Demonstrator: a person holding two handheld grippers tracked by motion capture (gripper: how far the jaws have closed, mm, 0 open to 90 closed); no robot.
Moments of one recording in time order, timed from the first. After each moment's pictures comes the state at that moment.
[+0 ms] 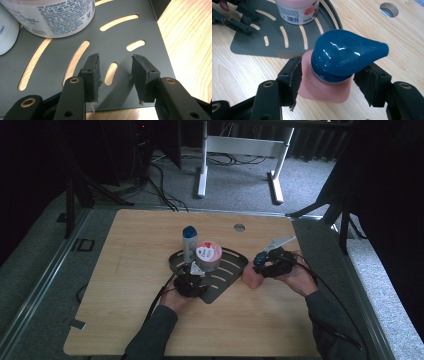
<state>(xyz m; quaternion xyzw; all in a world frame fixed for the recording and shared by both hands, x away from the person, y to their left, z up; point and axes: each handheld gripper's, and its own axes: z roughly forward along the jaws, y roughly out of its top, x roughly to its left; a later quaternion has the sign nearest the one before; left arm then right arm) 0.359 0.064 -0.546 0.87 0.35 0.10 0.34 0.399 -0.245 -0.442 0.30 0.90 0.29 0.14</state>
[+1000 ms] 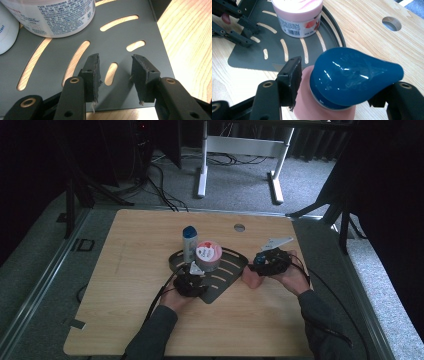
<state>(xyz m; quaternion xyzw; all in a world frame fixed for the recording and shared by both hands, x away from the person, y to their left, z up) 0.360 0.065 -0.547 0.87 0.35 0.10 0.34 0.408 -0.239 -0.456 0.29 0.88 0.34 0.15</state>
